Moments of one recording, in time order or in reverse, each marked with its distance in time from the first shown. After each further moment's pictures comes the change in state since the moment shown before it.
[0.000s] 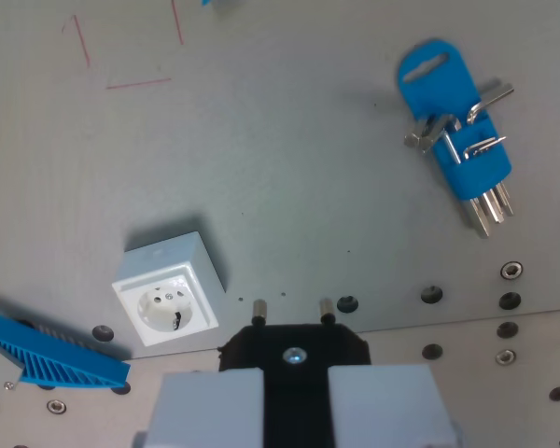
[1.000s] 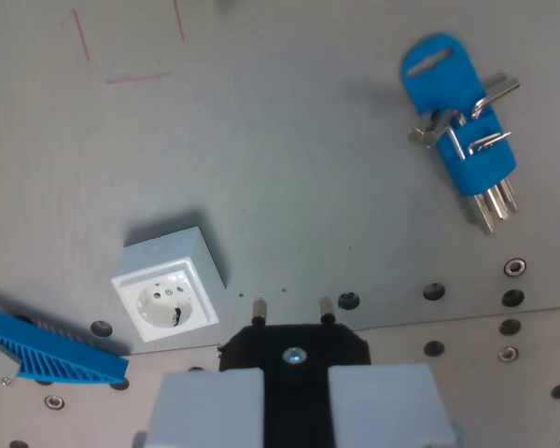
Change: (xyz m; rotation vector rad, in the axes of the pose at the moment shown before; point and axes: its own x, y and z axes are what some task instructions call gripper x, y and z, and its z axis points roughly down) arm -0.003 -0.002 0.005 0.000 -0.011 -0.007
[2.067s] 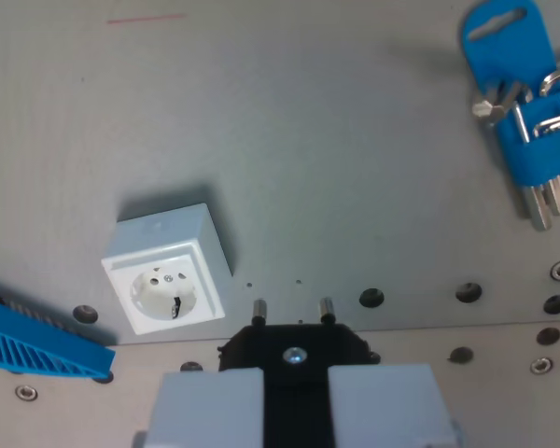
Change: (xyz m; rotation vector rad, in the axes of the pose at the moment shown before) arm -0.030 -0.022 0.056 -0.002 -0.036 -0.070
